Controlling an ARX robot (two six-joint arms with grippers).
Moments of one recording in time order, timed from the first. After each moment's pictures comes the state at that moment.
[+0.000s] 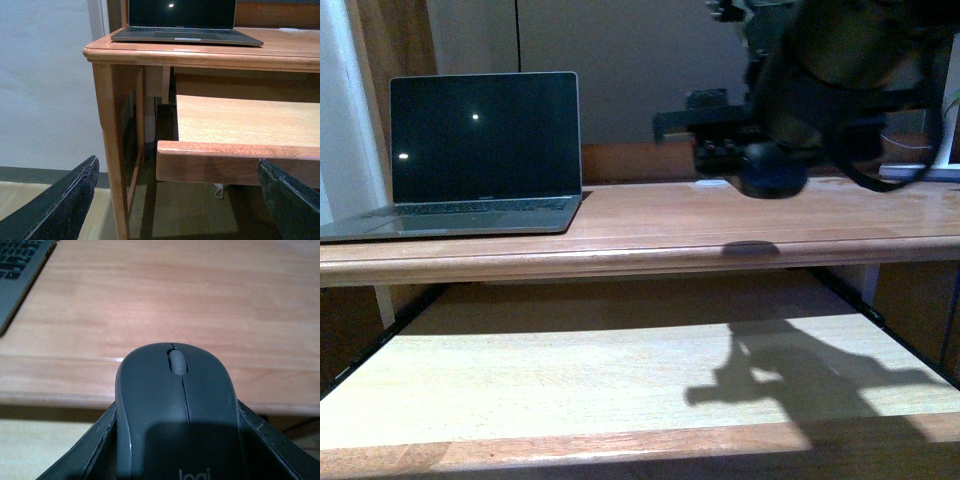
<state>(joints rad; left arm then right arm) -0.01 0.01 0.01 0.00 0.00 -0.01 0.59 1.68 1.46 -0.19 0.43 0.12</state>
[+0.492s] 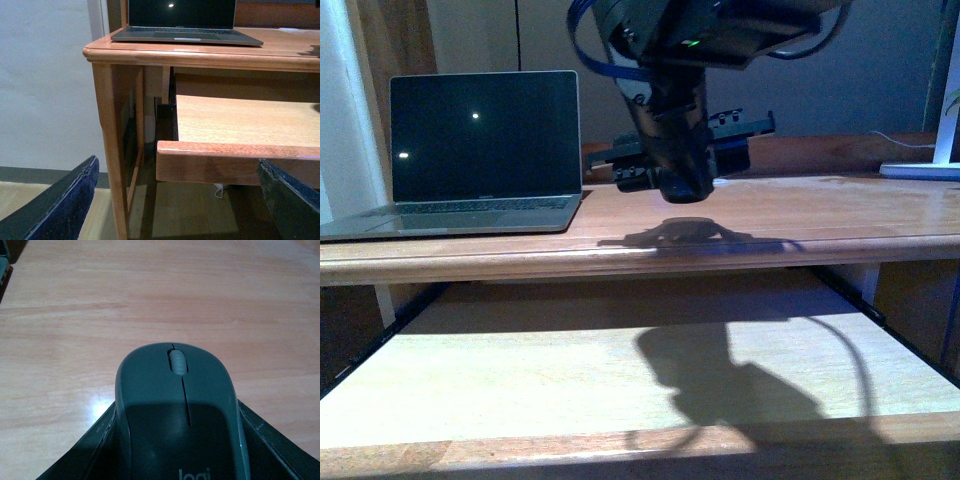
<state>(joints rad) -0.01 0.01 0.01 0.00 0.00 -0.01 0.65 2.27 2.27 -0.47 0.65 0.16</state>
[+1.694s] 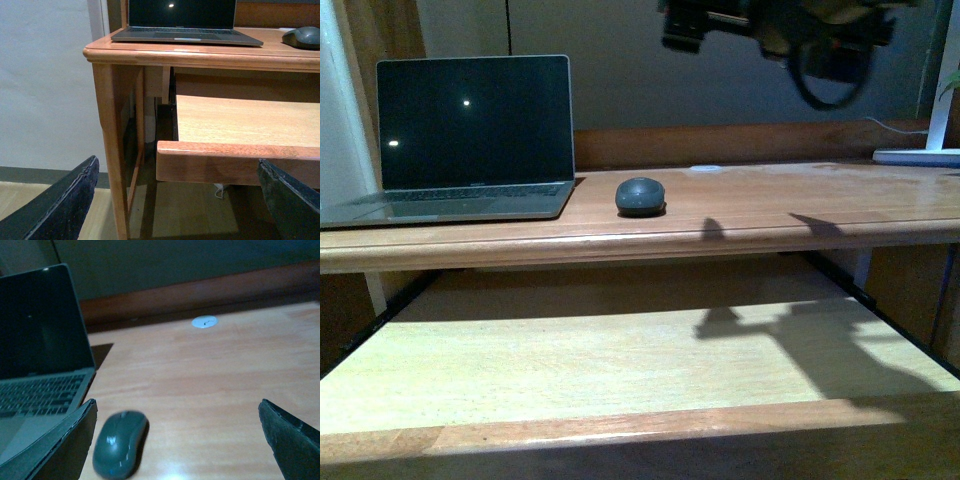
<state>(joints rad) -0.01 0.01 0.01 0.00 0.00 -0.01 0.50 1.75 1.51 0.21 0.27 0.19</state>
